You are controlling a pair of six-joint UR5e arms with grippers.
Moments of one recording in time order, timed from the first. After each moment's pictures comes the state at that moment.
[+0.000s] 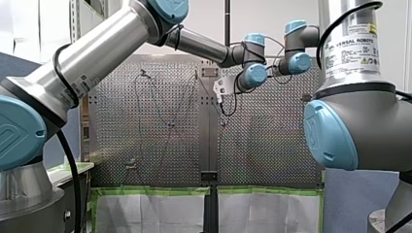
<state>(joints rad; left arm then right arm) -0.89 -2.32 -0.90 -3.10 -2.58 -1.82 1.80 -1.39 1.62 -0.35 1.17 1.62</state>
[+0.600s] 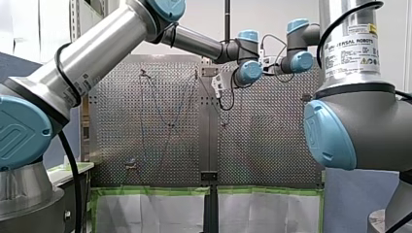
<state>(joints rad) -0.84 -2.30 -0.90 -3.02 -2.50 -1.76 1.78 -1.39 1.62 -0.36 1.17 1.64</state>
